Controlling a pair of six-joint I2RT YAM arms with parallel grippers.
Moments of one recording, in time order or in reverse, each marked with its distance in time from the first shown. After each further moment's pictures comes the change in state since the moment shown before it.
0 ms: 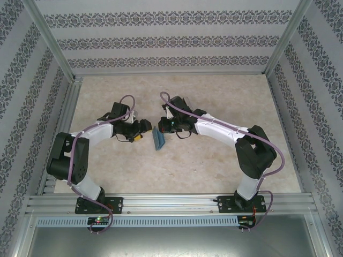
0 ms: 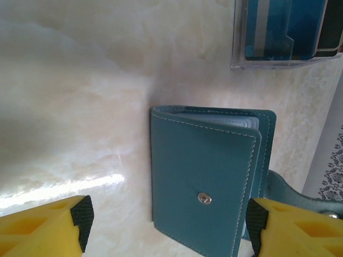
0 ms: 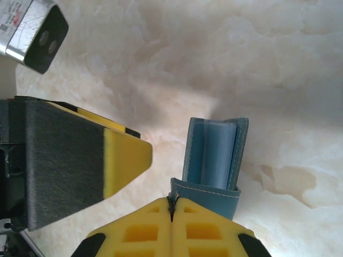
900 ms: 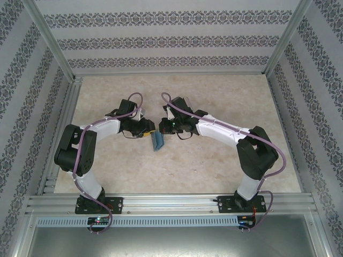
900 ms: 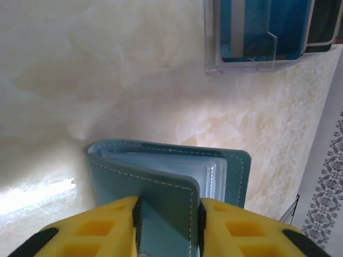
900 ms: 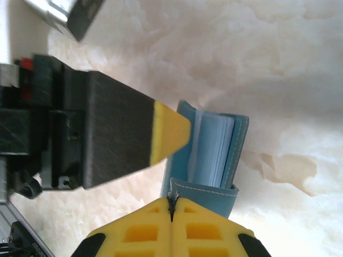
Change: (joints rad) left arm -0.051 0.110 0.095 0.026 0.018 0.002; right arm -0.008 -0.031 -0.052 0.007 -0.021 0.004
